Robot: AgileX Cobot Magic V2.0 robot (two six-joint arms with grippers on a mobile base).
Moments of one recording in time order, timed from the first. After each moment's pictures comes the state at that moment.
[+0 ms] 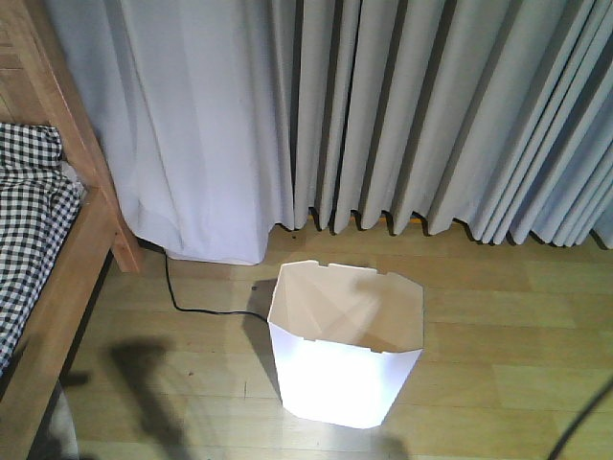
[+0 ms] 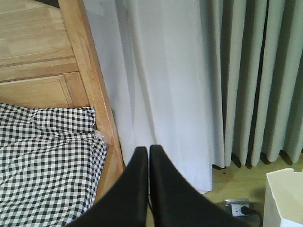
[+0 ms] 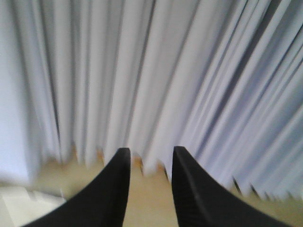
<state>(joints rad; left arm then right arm) 0.00 -0.02 0.03 0.15 0.27 -0.05 -0.24 0.68 -0.72 0.40 0.46 -0.59</state>
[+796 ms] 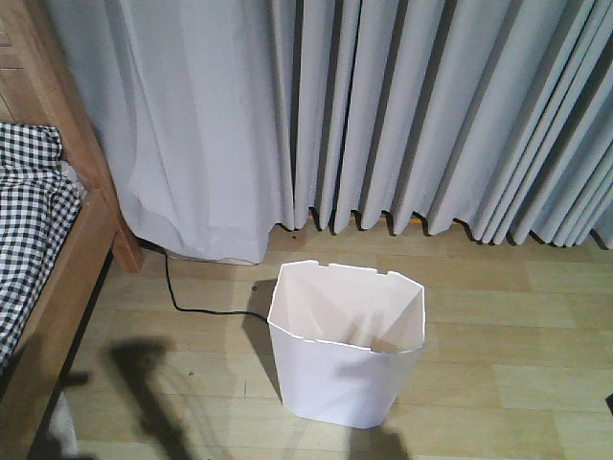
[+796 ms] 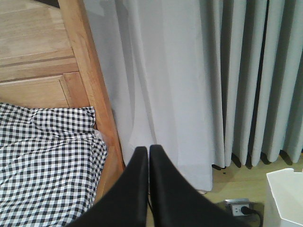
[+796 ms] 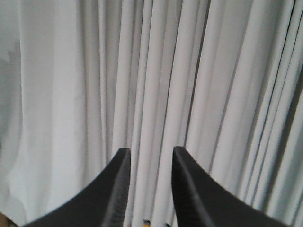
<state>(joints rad) 0.00 -0.02 0.03 0.15 0.27 -0.05 0.03 0.03 -0.16 0.32 0.24 -0.38</state>
